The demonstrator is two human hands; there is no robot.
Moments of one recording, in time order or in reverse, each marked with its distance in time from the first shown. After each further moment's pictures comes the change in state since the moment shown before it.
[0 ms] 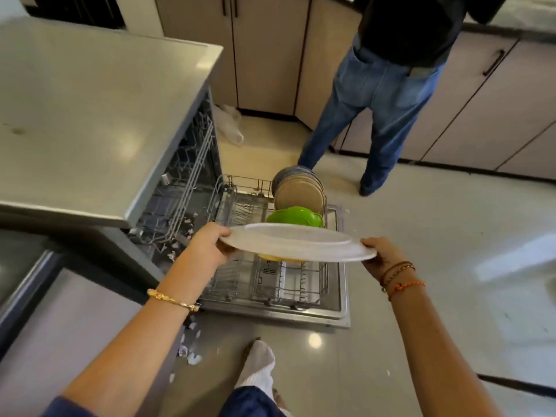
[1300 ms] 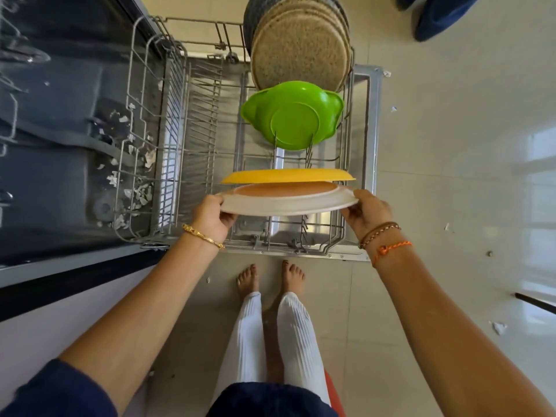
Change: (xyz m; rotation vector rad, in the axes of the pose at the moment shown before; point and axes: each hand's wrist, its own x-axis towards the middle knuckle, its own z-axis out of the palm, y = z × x) left_hand 0.315 -0.135 0.077 -0.112 0.289 -0.140; right_hand 0.280 0.137 0.020 0.277 0.156 0.344
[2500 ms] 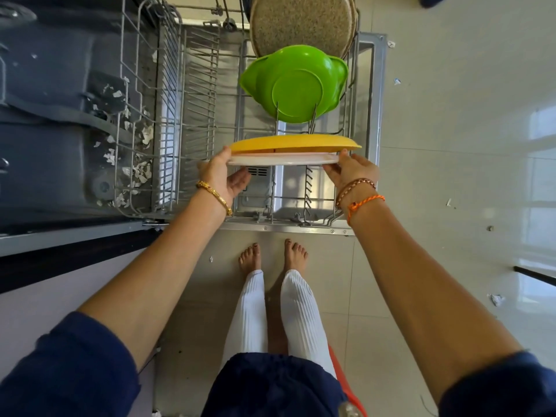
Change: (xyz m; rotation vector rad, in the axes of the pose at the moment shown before) left_hand 0.011 -0.002 -0.004 0.163 -0.089 0.066; right_hand 0.004 0.028 0.027 -0.105 0.126 -0.114
